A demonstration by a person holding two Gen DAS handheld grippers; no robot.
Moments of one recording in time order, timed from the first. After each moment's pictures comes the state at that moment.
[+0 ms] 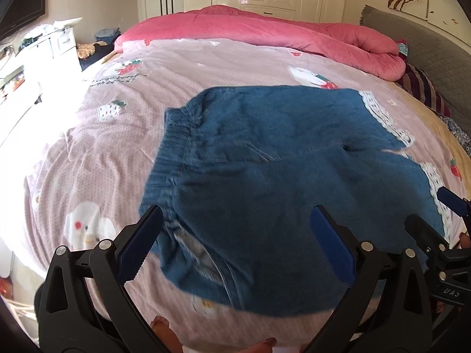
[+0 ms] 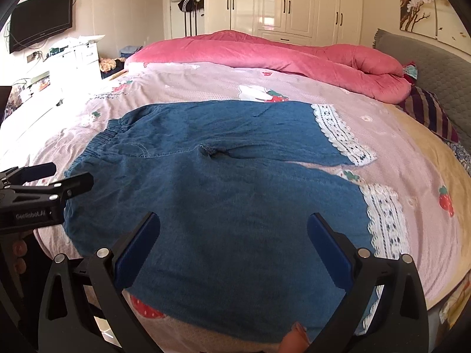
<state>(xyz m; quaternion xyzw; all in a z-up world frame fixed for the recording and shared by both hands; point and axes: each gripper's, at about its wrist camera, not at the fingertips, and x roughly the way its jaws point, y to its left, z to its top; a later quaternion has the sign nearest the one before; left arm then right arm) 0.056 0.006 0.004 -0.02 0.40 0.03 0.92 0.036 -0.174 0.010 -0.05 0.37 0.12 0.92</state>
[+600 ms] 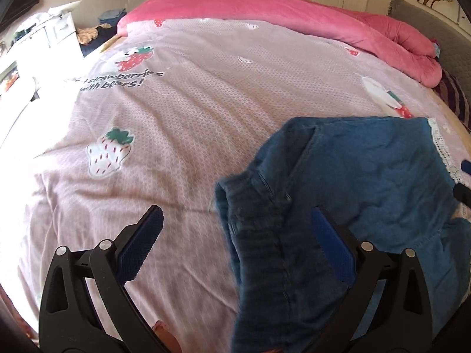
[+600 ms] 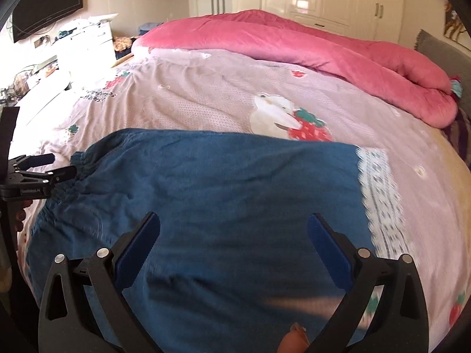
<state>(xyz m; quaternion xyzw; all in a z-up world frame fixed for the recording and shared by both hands) 0.210 0.101 -0.016 -0.02 0.45 0.05 0.89 0.231 -0.156 0.011 -0.09 0.42 0.19 0.88</state>
